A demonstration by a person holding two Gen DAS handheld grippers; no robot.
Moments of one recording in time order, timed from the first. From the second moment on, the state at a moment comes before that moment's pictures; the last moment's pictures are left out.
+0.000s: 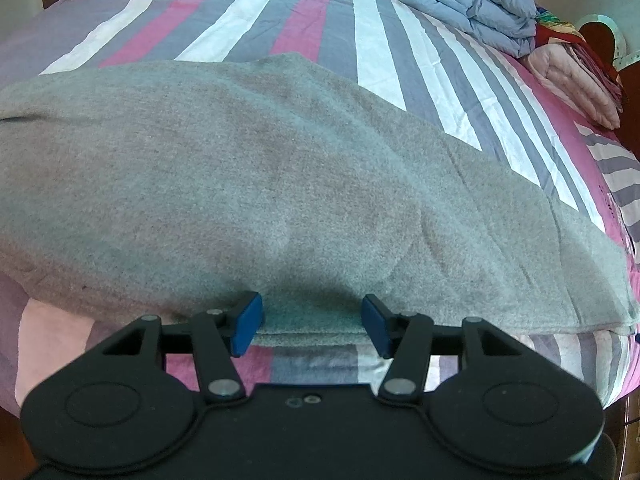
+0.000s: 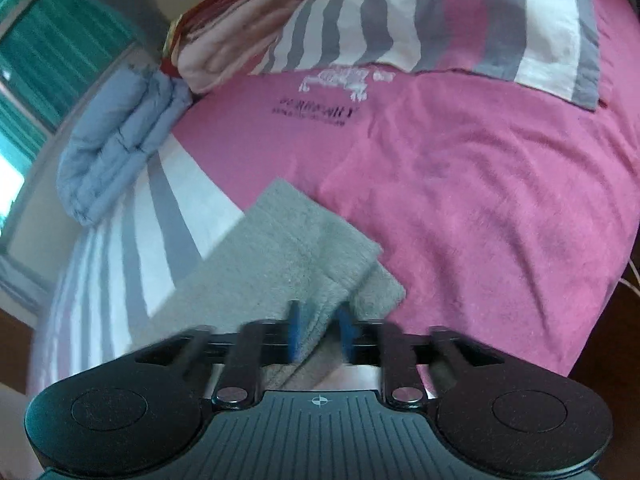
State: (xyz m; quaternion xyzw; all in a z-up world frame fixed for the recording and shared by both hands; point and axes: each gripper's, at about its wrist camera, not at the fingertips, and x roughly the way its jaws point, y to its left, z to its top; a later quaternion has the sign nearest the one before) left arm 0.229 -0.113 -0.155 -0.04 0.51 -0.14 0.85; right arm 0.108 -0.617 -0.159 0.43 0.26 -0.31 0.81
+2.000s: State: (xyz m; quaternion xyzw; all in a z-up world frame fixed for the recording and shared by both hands) left arm 0.212 -0.123 -0.157 0.01 0.50 -0.16 0.85; right arm 0.125 -0.631 -0.124 0.48 0.16 -0.26 0.82
